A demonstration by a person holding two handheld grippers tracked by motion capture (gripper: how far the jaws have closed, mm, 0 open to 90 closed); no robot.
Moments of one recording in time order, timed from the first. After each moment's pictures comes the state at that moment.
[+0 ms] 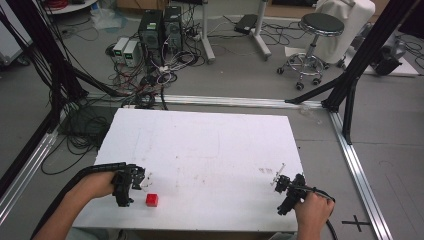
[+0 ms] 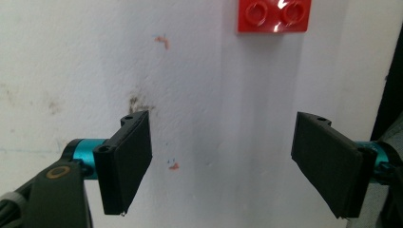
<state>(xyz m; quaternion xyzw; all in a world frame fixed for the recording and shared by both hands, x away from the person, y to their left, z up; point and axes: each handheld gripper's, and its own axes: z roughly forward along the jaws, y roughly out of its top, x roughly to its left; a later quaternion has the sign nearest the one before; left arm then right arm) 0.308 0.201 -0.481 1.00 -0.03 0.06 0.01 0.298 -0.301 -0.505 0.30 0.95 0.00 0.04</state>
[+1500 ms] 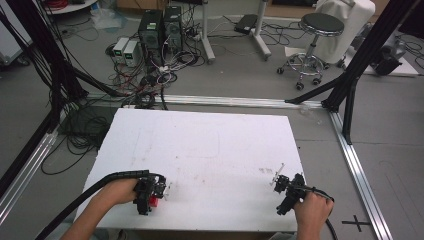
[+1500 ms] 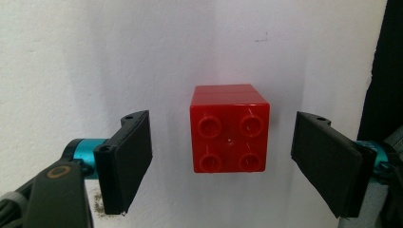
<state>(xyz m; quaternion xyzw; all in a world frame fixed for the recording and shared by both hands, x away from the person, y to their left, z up) 0.300 0.146 -0.507 1.00 -0.04 0.02 0.00 0.298 -0.299 -0.506 0.30 0.95 0.01 0.04</state>
